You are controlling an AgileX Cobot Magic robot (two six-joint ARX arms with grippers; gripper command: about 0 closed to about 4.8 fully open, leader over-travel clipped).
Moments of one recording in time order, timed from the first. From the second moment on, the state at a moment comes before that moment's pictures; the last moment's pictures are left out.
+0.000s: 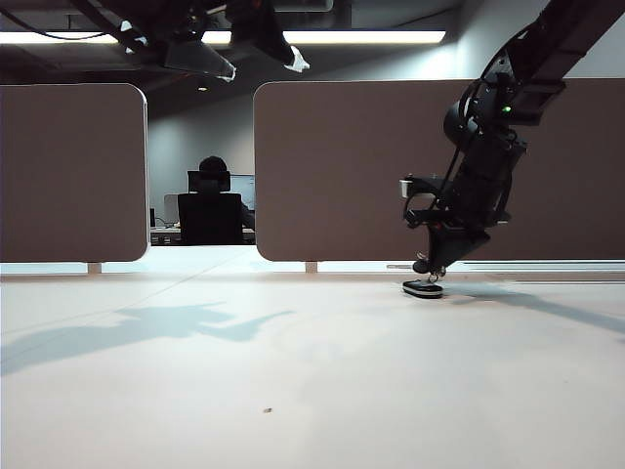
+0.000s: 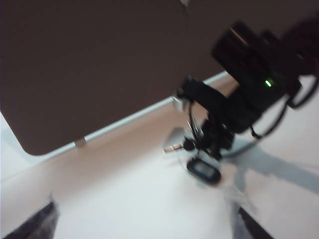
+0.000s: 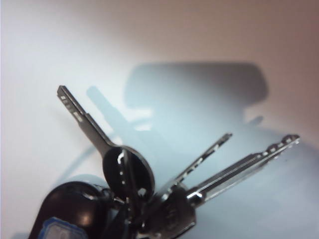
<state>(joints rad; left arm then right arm) -0.54 1.35 0.92 0.30 0.10 0.14 0.18 2.31 1.98 -0.60 -0.18 -0.24</state>
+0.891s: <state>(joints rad) -0.51 1.78 1.21 0.23 0.31 0.09 0.17 2.32 1.95 -0.65 -0.20 -0.21</state>
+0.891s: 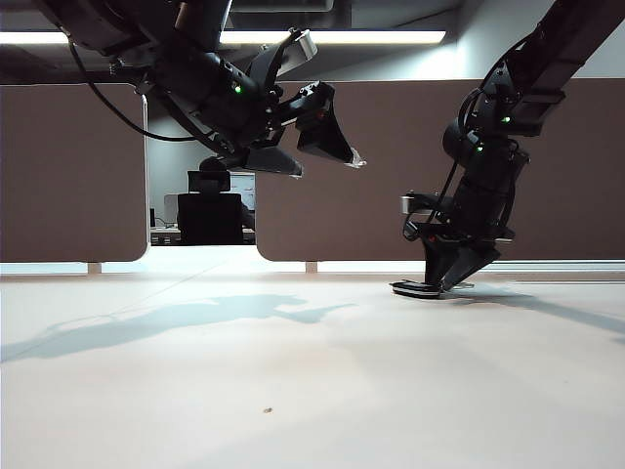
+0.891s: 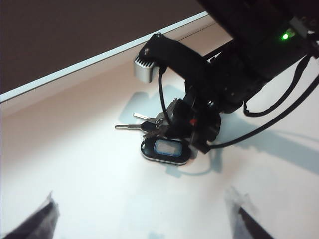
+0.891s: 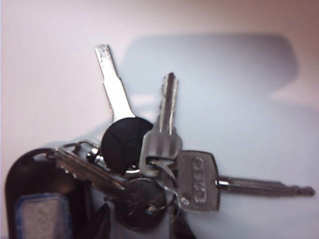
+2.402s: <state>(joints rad) -0.51 1.78 1.21 0.19 0.31 0.10 0.09 2.37 1.97 -0.57 -0.43 -0.15</state>
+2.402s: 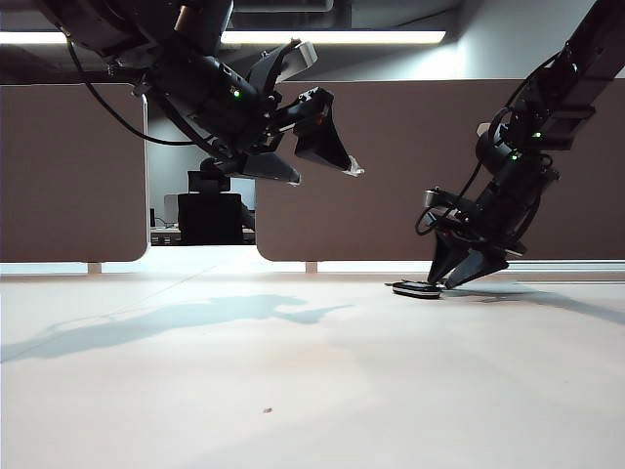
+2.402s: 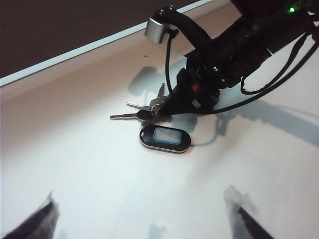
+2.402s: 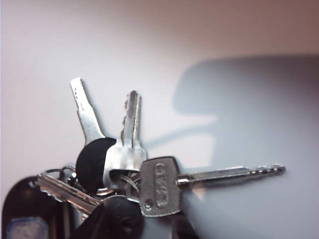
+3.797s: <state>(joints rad) -0.51 1.78 1.21 0.18 0.29 0.10 0.09 2.20 1.96 -0.46 -0.38 -0.18</state>
